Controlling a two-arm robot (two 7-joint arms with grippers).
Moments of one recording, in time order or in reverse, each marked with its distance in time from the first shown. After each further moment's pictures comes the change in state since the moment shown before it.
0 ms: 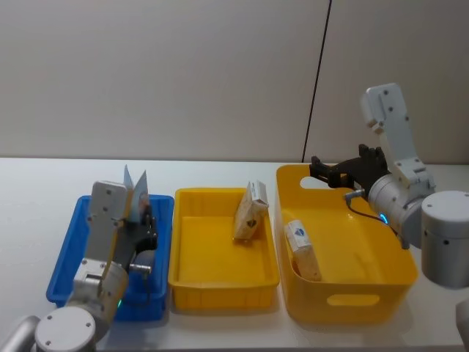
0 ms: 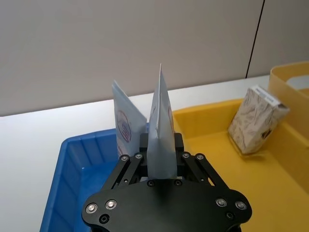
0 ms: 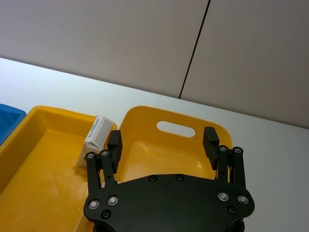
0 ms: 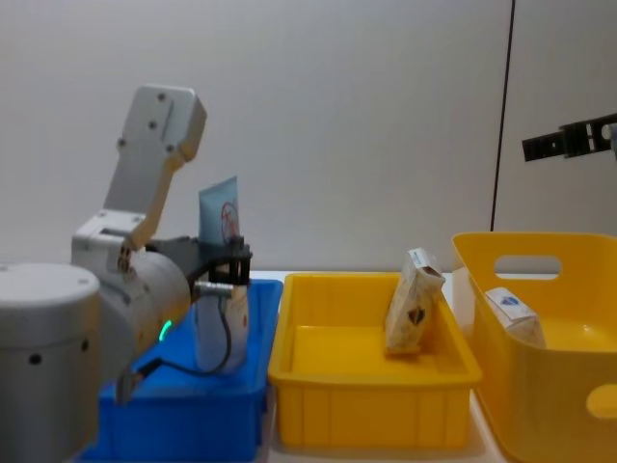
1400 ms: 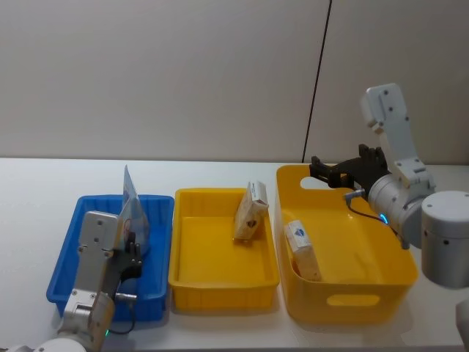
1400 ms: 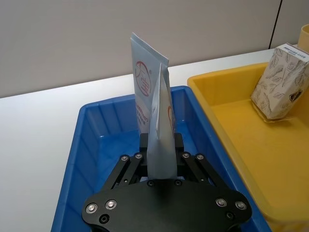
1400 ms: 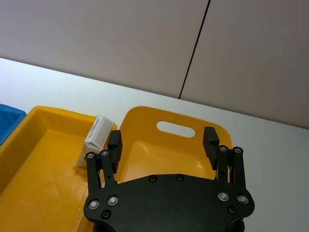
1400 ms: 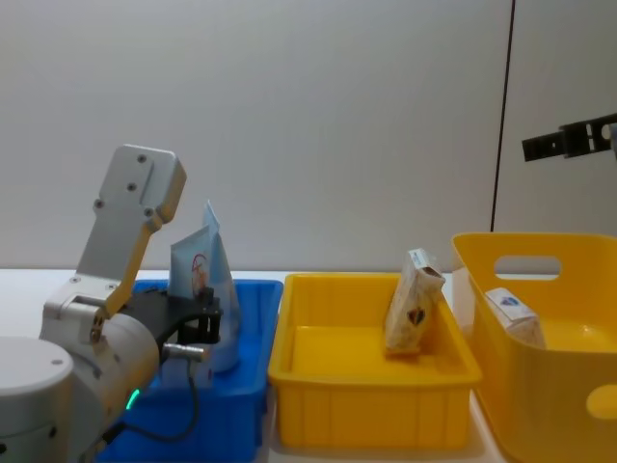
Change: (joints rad) left arm 0.058 0.034 0.010 0.013 0.023 -0.021 0.057; right arm 0.000 0.000 0.000 0.000 0.000 0.000 0.000
